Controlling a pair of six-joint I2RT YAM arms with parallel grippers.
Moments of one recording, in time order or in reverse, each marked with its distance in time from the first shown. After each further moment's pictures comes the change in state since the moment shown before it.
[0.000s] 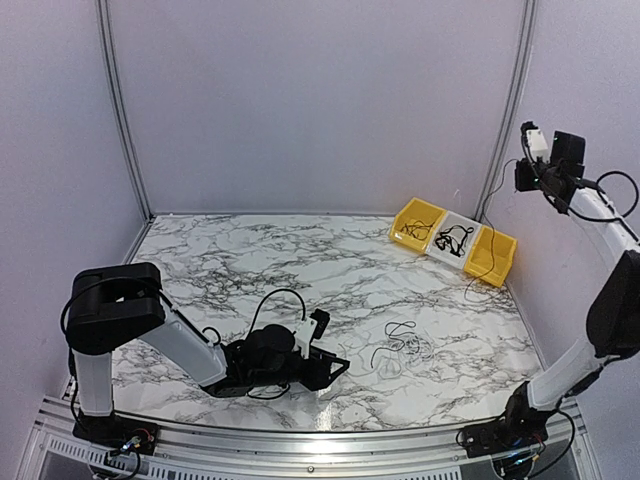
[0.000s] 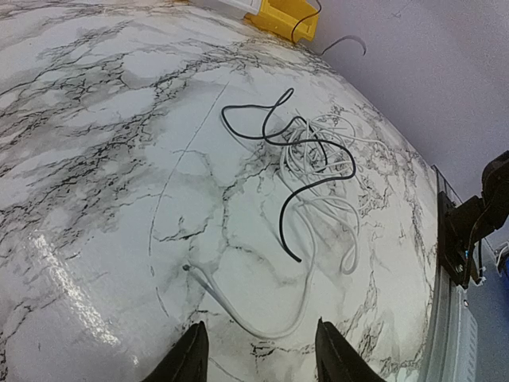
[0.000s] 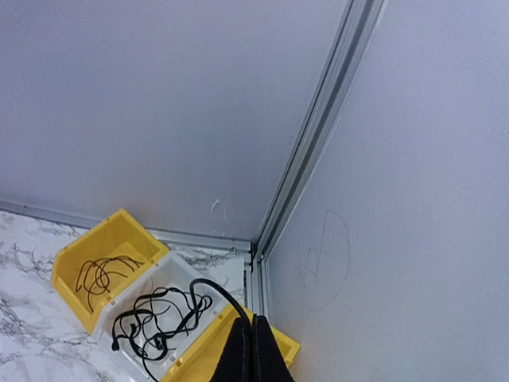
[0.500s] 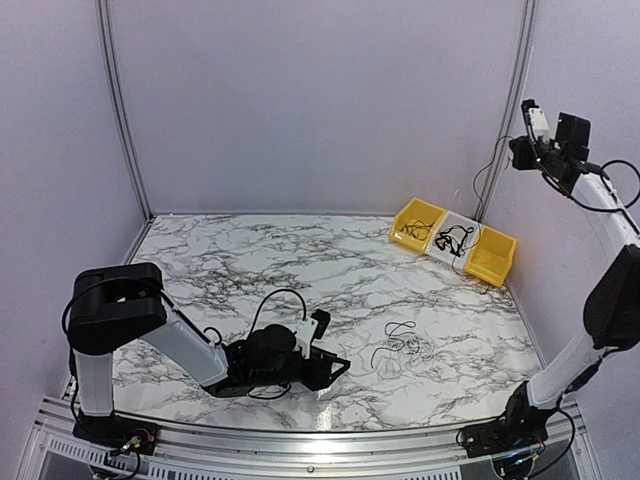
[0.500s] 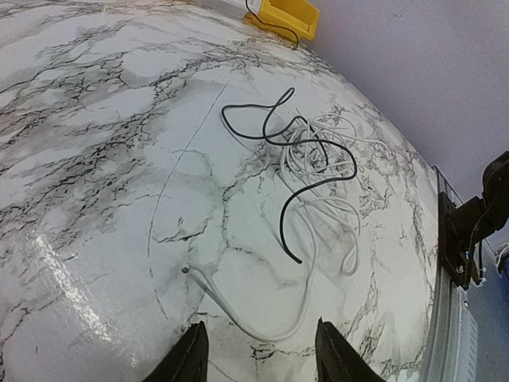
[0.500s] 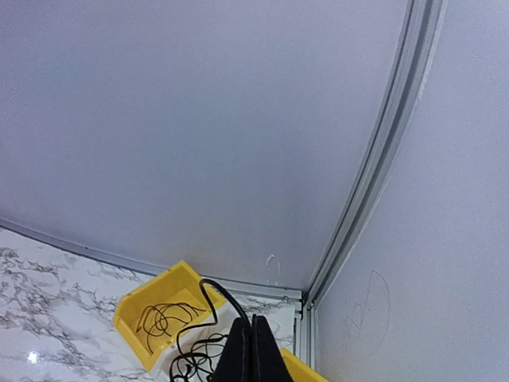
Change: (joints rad) left arm 0.000 0.004 0.004 0.000 0.000 -0.003; right arm 0.000 0.087 0.154 -0.045 -0.178 0.085
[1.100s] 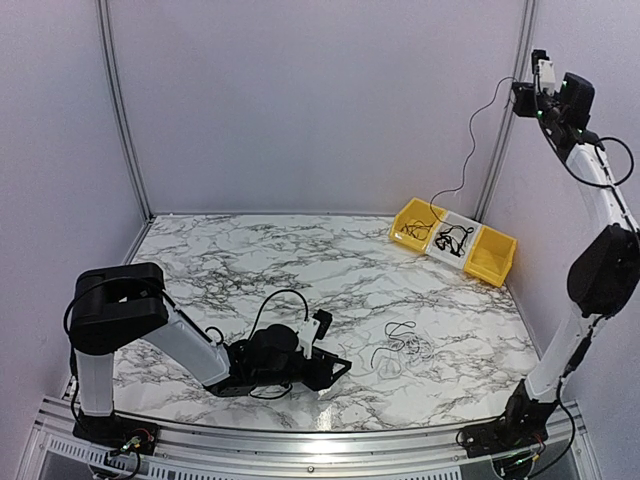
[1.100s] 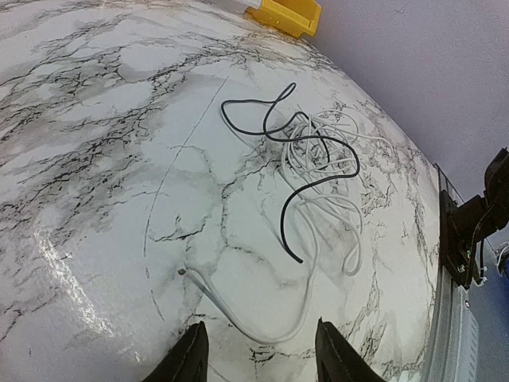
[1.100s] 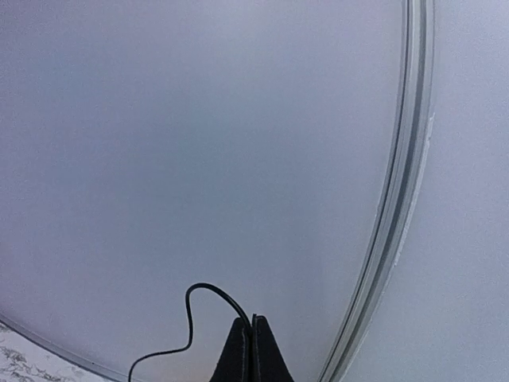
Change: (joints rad) left arm 0.000 0.011 0.019 -0.020 0.007 -0.005; right arm 0.010 0.215 0.473 0.129 -0.048 0.138
